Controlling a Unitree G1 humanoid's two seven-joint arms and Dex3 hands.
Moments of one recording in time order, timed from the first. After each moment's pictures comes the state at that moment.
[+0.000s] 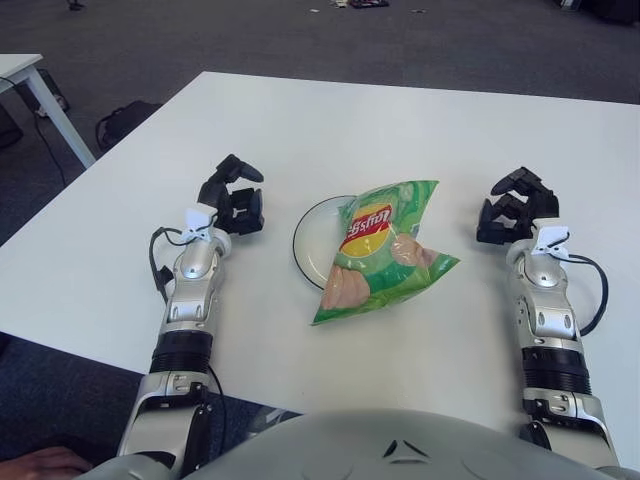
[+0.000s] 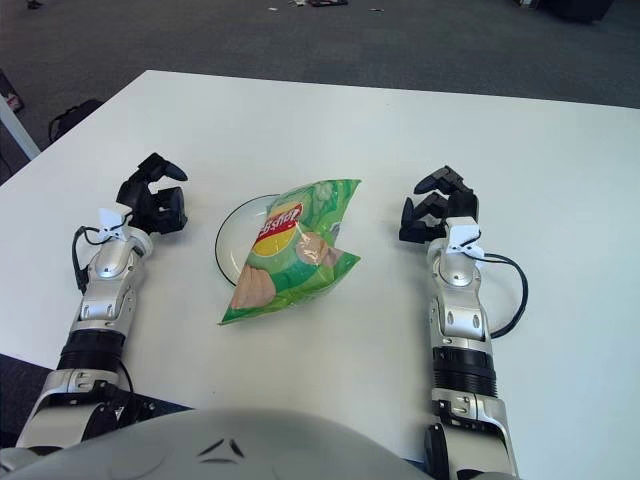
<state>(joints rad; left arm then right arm) -0.16 0.14 0.12 0.24 -0.06 -0.24 -0.08 -0.11 -0.18 -0.19 0.07 -0.03 -0.02 -0.25</state>
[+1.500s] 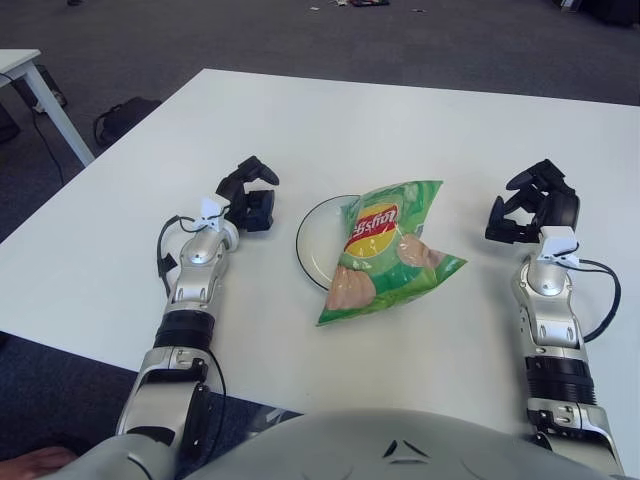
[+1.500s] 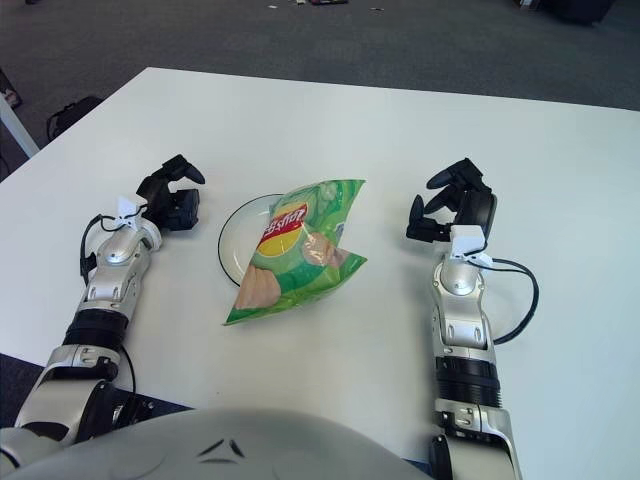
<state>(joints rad) -0.31 0.17 0.08 0.45 -0.08 -0.26 -0.23 -0.05 -0.19 -0.17 0.00 -0.07 -0.14 -0.38</state>
